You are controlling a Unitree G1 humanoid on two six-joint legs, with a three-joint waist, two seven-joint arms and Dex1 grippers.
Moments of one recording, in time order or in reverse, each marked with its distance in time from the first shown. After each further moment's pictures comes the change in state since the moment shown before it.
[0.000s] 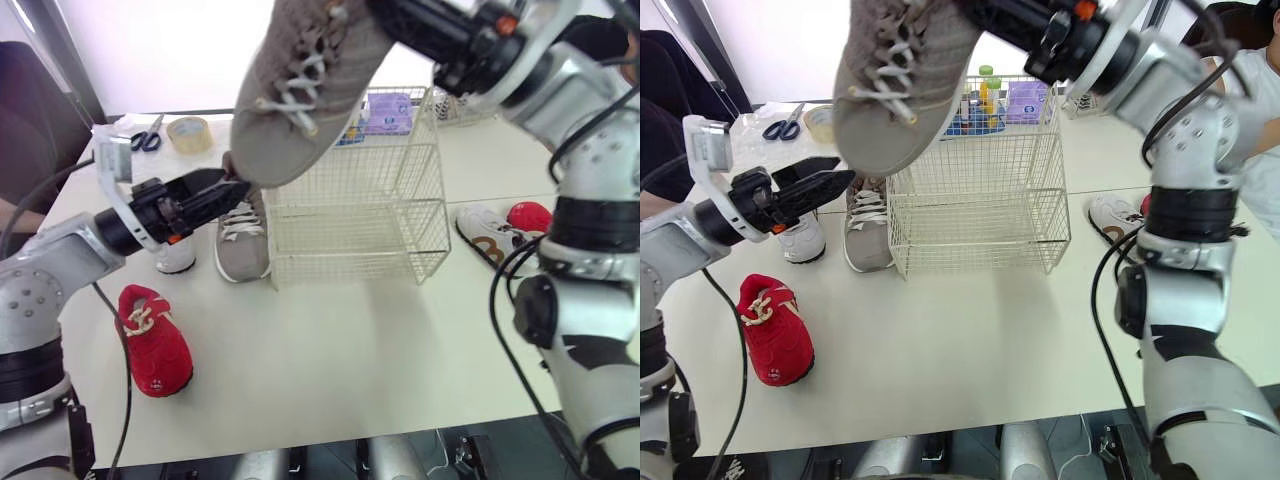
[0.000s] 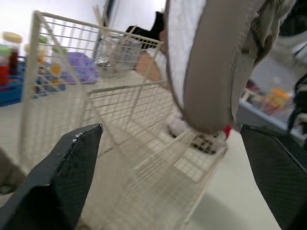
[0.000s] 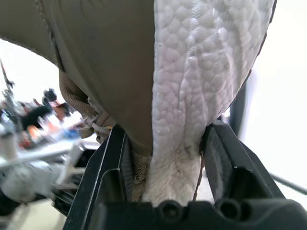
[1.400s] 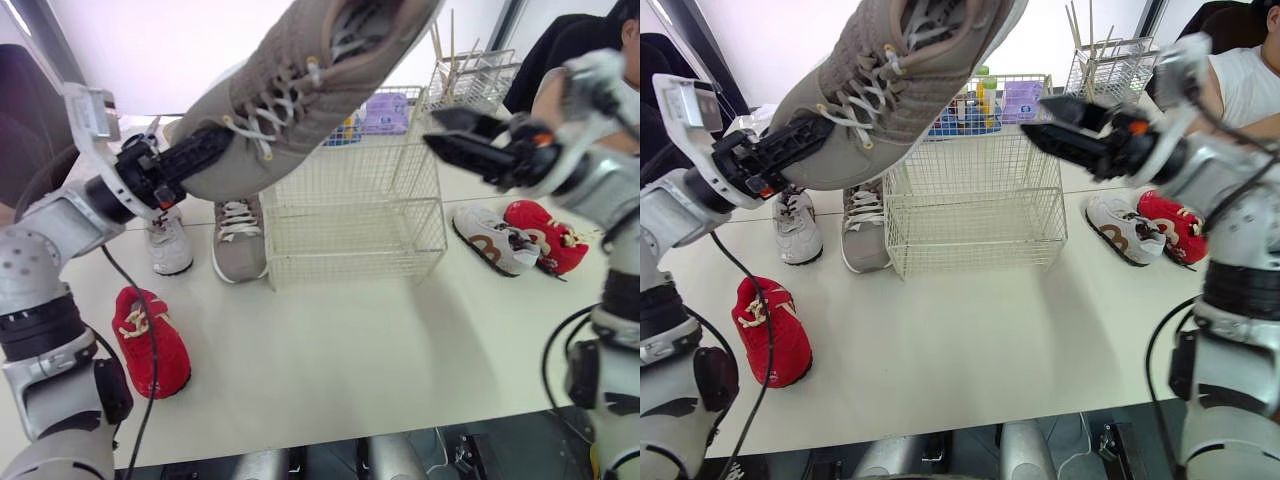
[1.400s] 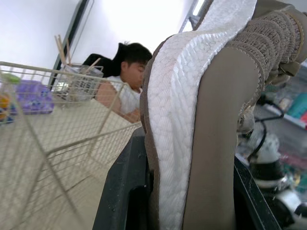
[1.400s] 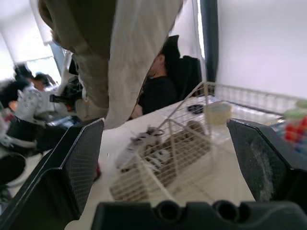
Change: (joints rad) left arm -0.236 -0.182 0.112 0.150 -0.051 0.203 -0.025; right arm 0.484 -0.034 -0.147 -0.345 0.179 0.219 -0.107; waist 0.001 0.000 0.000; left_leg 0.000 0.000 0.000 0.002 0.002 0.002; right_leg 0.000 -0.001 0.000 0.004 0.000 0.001
